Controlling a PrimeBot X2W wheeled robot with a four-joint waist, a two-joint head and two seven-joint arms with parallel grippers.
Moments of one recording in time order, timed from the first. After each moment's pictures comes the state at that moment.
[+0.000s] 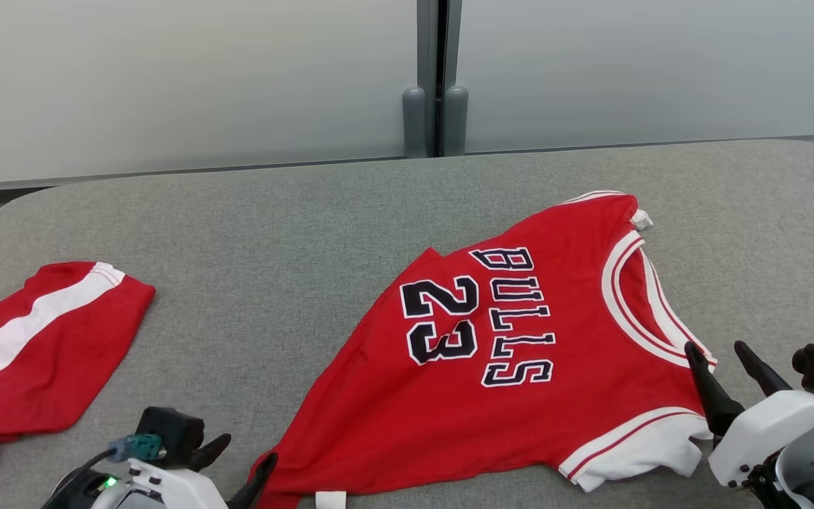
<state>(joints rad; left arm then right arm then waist) -0.07 0.63 -0.65 -0.07 -0.72 0.11 0.32 -0.10 -0.24 0.09 0.22 0.47 0.13 0.13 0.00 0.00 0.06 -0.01</state>
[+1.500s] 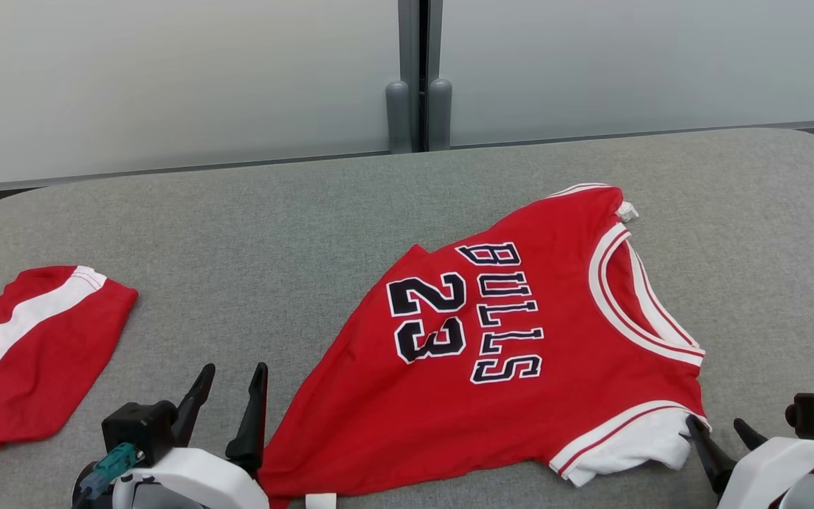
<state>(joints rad) -0.07 0.38 -0.51 0.09 -0.72 0.24 -0.16 -0.02 -0.24 0.06 0.28 0.50 0.13 0.25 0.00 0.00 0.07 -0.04</state>
